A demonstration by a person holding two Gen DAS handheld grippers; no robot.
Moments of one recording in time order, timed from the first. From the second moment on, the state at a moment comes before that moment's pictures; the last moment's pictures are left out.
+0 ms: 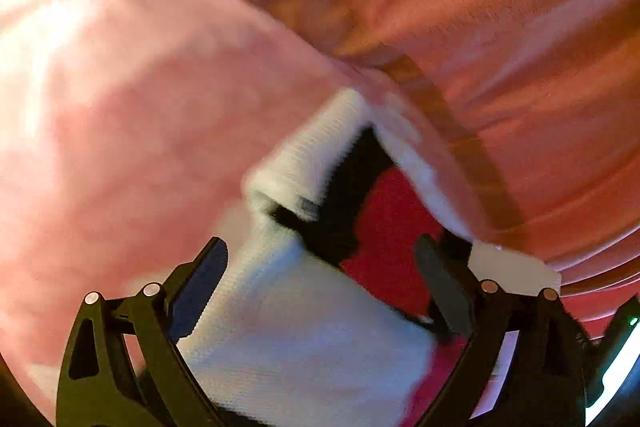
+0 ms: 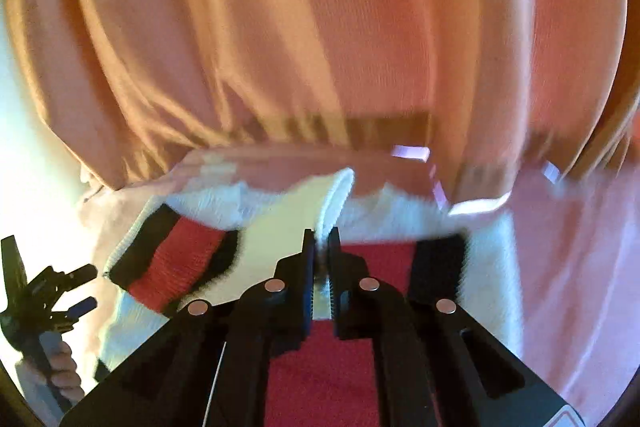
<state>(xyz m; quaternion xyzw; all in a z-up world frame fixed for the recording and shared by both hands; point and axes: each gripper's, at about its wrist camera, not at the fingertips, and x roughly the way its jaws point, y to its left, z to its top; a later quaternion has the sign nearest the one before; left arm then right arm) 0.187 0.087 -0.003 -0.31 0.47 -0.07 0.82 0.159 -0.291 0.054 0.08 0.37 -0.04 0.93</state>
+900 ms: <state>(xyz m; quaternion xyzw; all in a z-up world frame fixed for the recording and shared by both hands) 0.229 0.079 -0.062 -0.31 0.47 -0.02 0.82 0.150 -0.383 -0.062 0.15 0.48 -0.05 0.86</state>
